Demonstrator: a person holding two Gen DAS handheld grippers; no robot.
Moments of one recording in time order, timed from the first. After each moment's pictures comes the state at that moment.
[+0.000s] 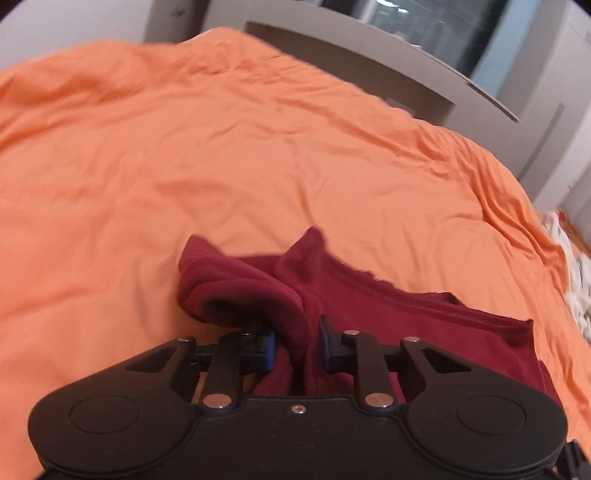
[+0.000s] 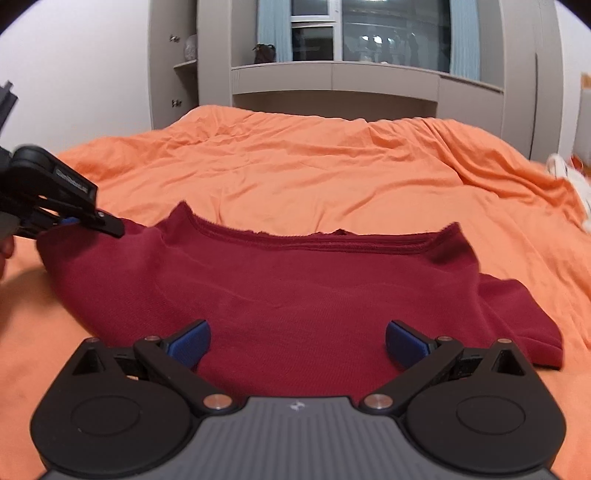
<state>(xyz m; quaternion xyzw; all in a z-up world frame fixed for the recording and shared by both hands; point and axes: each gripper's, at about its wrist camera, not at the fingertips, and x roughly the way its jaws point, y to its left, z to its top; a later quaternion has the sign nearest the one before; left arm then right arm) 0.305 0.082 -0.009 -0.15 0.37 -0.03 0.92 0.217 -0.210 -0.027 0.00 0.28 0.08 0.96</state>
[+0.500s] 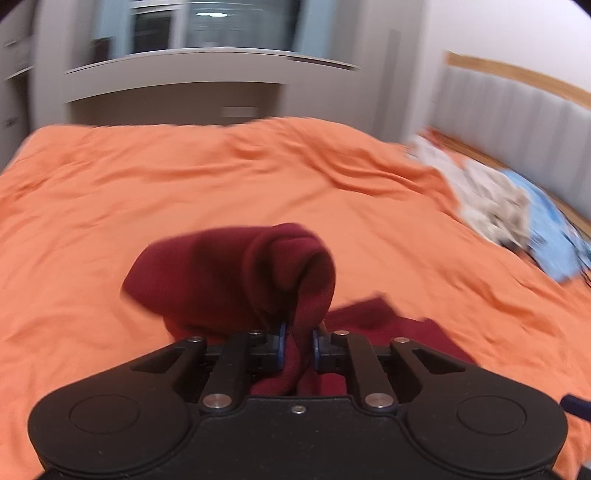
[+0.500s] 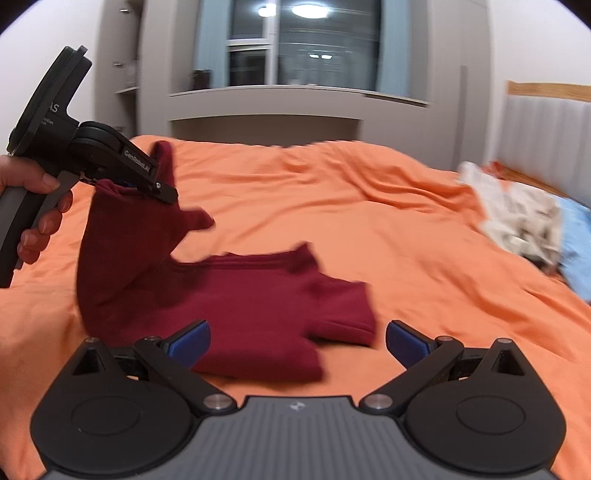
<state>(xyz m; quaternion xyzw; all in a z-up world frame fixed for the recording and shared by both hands) 0.304 -0.112 0.059 0.03 0.32 -0.24 0.92 0.128 -0.303 0.029 0.00 0.25 -0.03 0.97</state>
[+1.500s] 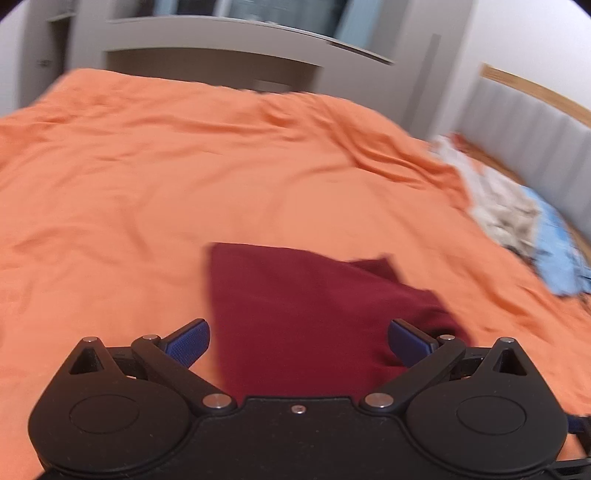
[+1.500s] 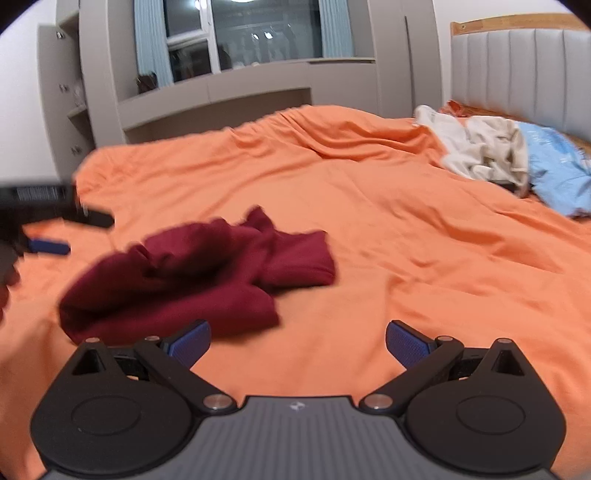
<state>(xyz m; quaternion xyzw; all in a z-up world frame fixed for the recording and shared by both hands) 0.266 -0.061 0.019 -0.05 0.35 -0.17 0.92 0.111 -0.340 0.000 0.11 0.28 -0.06 0.95</state>
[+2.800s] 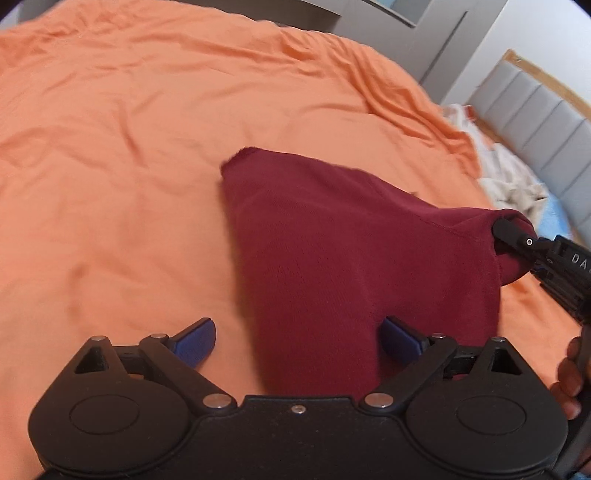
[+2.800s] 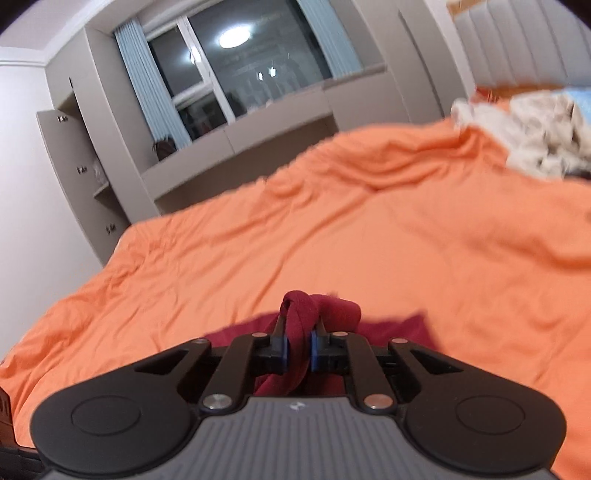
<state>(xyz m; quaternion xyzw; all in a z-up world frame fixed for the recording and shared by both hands) 0.288 -0.050 -0.041 -0.11 0.44 -0.22 0.86 0.234 -0.355 0.019 0.22 0.20 -0.01 0.96</state>
